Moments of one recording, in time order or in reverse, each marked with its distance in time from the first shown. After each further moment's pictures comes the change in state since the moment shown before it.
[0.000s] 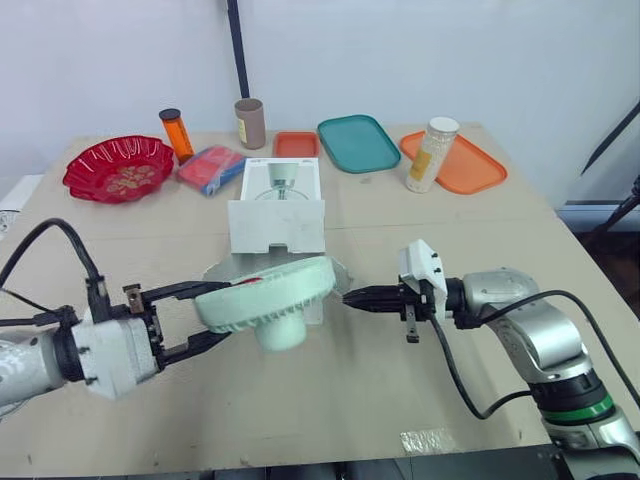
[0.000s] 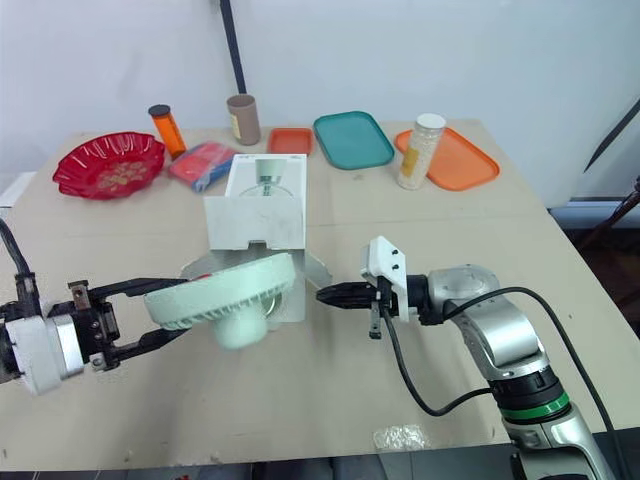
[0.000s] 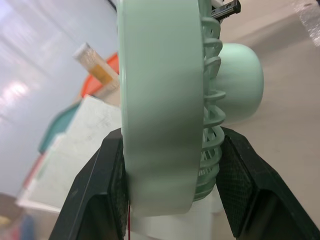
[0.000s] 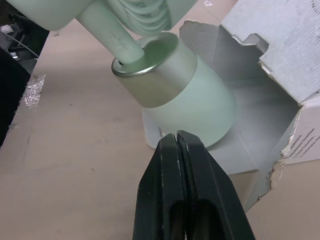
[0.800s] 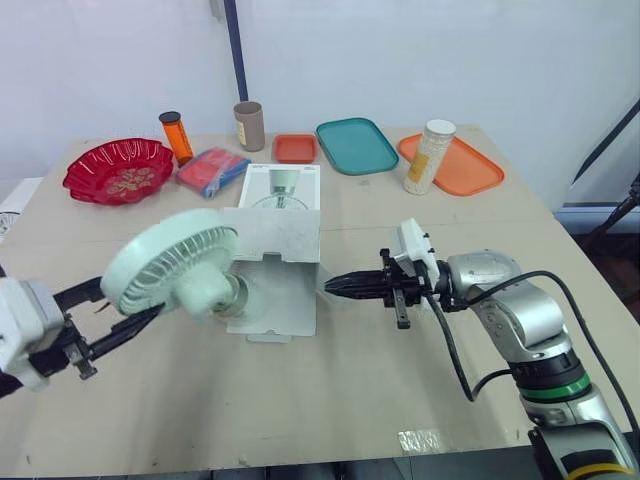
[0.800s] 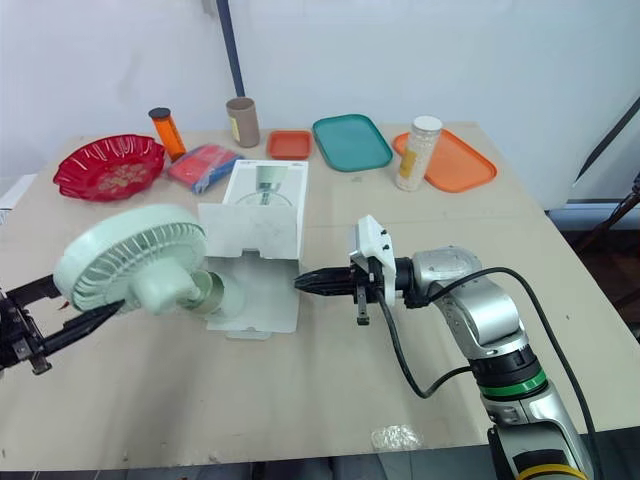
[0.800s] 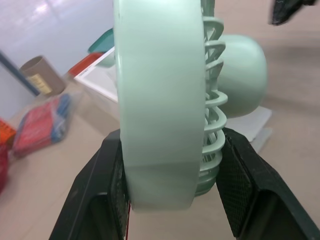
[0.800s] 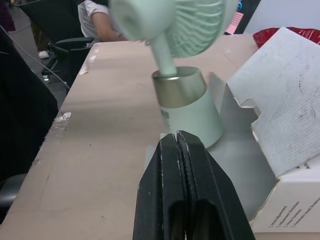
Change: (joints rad) left arm 0.042 -0.386 0.441 -0.006 -0.142 0.583 -0.186; right arm -0.117 0.068 0.010 0.037 0.076 0.018 0.060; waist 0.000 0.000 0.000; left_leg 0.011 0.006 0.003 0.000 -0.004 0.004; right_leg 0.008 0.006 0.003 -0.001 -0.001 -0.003
